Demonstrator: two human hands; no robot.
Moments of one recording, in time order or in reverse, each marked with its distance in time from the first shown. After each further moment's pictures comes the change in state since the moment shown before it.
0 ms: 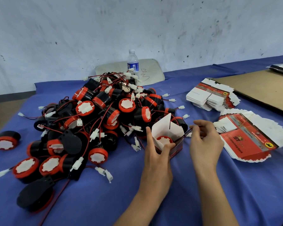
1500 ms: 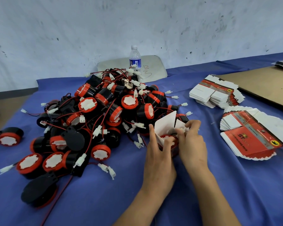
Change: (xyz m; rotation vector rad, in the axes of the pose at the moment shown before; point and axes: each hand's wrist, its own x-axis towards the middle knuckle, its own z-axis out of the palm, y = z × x) left_hand 0.000 0.003 -0.002 0.038 0.019 -0.028; right_hand -0.012 0.009 0.019 -0.359 -0.368 -0.017
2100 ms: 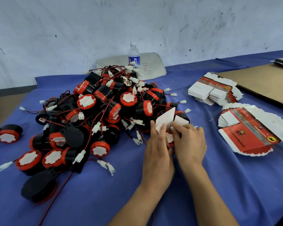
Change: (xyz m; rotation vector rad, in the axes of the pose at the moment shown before) left_hand -0.001 -0.001 0.005 -0.095 0.083 0.044; right_hand -0.003 0.002 0.007 -0.313 0.129 -0.094
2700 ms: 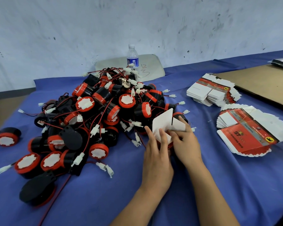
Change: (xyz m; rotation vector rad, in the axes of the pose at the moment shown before) left_hand 0.000 -0.002 0.001 0.150 -0.141 -0.058; right_hand 0.010 0.016 0.011 0.430 -0.208 0.026
